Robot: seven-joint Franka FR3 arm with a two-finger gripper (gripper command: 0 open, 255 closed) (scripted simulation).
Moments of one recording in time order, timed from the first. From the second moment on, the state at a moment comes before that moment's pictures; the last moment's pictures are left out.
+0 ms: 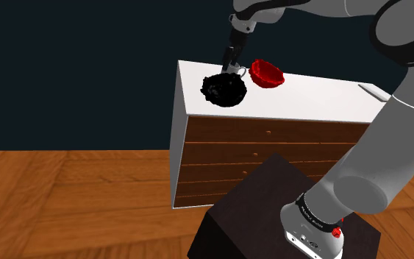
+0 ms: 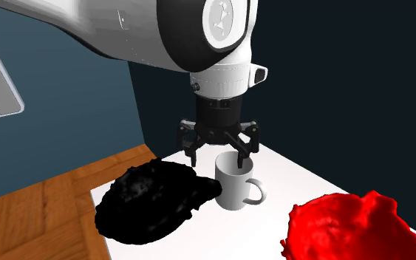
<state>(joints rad) 0.00 0.15 -0.23 -1.78 0.07 1.98 -0.55</state>
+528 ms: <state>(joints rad) 0.00 0.15 -0.23 -1.79 0.07 1.99 -0.55</state>
